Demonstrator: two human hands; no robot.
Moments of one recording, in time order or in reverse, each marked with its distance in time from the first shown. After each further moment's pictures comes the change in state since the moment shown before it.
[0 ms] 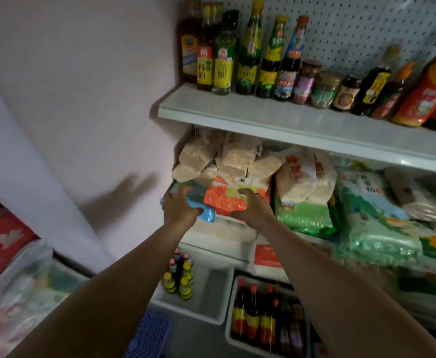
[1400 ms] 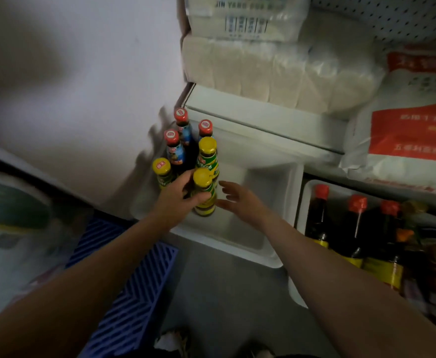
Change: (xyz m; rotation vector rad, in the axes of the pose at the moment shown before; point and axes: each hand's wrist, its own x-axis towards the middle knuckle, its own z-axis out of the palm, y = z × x) left_hand 0.140 -0.569 0.424 -0.294 -0.320 0.112; right_hand 0.196 0.359 0.664 0.462 -0.437 0.075
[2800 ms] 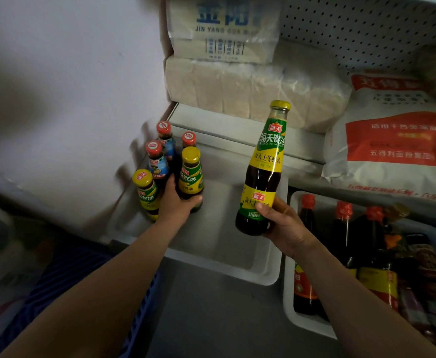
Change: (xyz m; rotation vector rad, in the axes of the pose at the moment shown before) left_hand 0.062 -0.046 0.055 -0.193 0.238 -0.115; right_hand -0.068 0.032 -0.060 0.701 0.099 -0.098
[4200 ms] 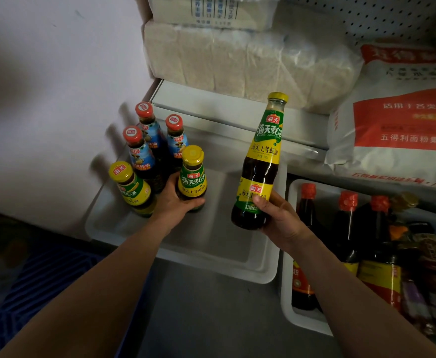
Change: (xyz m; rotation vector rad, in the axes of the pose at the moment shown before) left_hand 0.010 -0.022 0.020 0.015 -0.147 -0.052; right_hand 0.024 0.022 -0.021 0.033 0.021 0.073
